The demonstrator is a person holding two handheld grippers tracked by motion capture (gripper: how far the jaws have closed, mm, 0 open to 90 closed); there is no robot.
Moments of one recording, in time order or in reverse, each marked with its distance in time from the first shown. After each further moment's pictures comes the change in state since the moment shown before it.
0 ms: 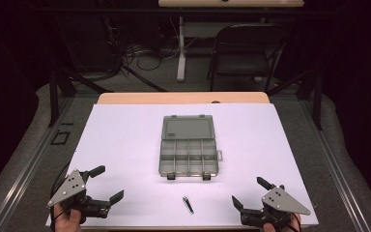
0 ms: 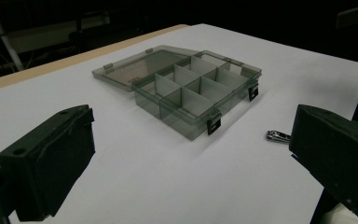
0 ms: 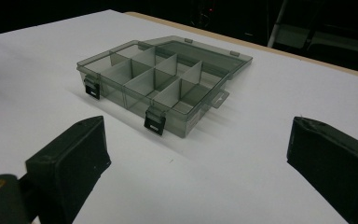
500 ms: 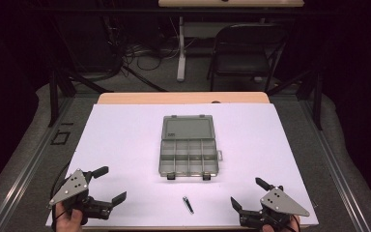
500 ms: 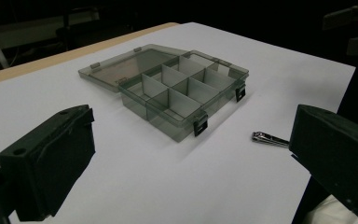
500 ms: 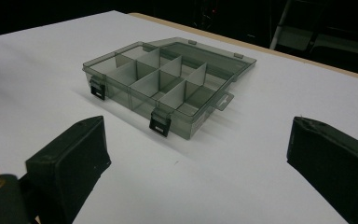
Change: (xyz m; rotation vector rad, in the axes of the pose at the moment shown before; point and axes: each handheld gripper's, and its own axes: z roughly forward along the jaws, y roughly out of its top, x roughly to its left) left arm -0.006 0.006 0.004 0.022 -0.039 -0.012; right arm 0.004 0.002 -0.001 -0.006 0.007 -0.012
